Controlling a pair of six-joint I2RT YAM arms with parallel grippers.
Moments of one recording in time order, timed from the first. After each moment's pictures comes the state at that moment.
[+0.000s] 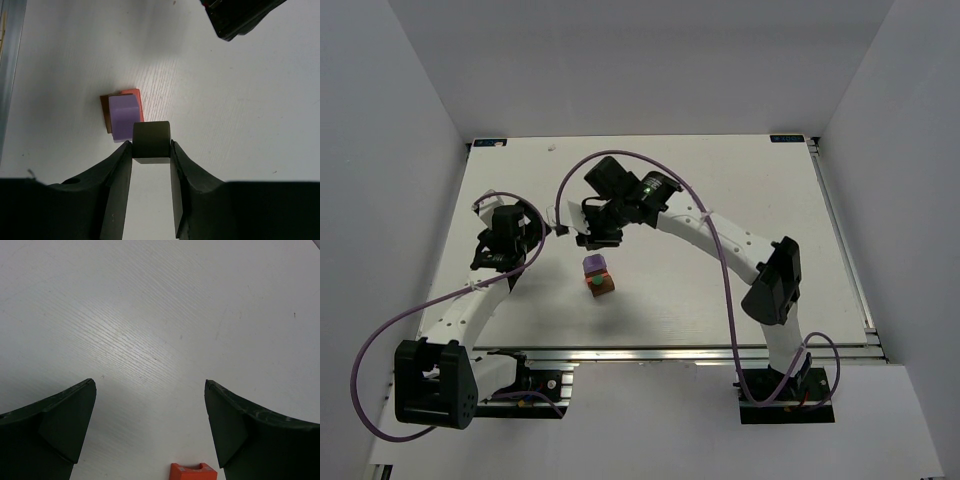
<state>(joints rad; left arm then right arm) -0.11 1.13 0.68 -0.15 -0.32 -0.68 0.99 2.00 2.08 -0.97 -0.40 -0.86</state>
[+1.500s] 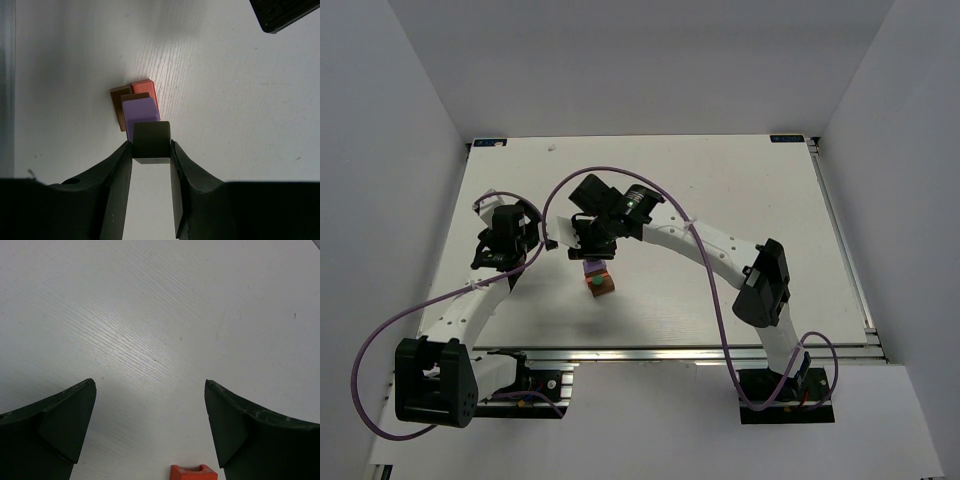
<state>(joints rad) -0.11 1.14 0.68 -0.14 -0.33 -0.67 1.07 2.06 2.09 -1.00 -0.24 -0.76</state>
